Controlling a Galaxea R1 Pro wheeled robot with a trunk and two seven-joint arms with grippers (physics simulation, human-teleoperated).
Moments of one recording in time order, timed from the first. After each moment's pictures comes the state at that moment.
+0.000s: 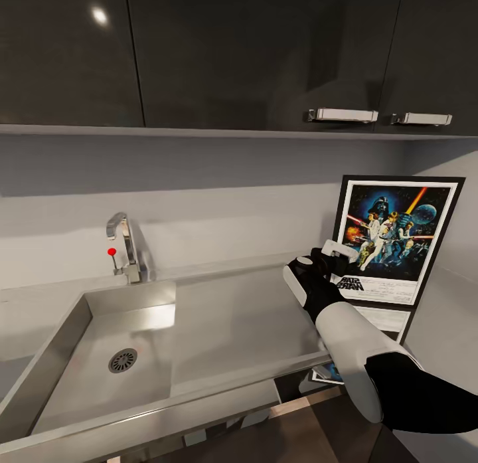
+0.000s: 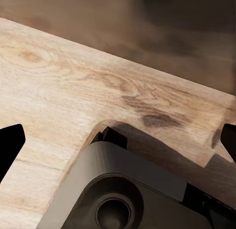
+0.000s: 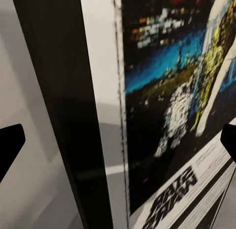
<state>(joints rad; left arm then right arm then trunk) 0.03 0.03 0.61 -0.34 0.00 -0.04 -0.14 -1.09 0.14 0.12 -0.51 -0.19 0.05 -1.05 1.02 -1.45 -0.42</state>
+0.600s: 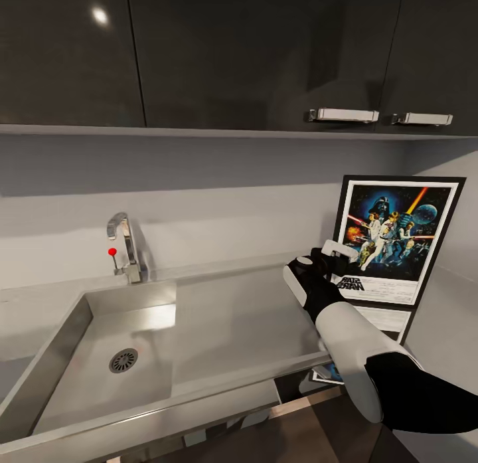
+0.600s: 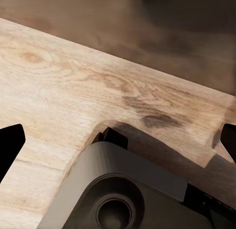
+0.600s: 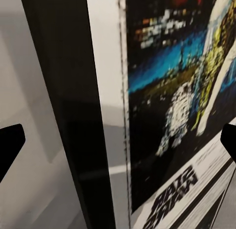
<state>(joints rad) 0.03 0.03 0.61 -0.34 0.00 -0.04 -0.14 -1.09 0.14 0.12 -0.51 -0.19 0.05 -1.05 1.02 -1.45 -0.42</state>
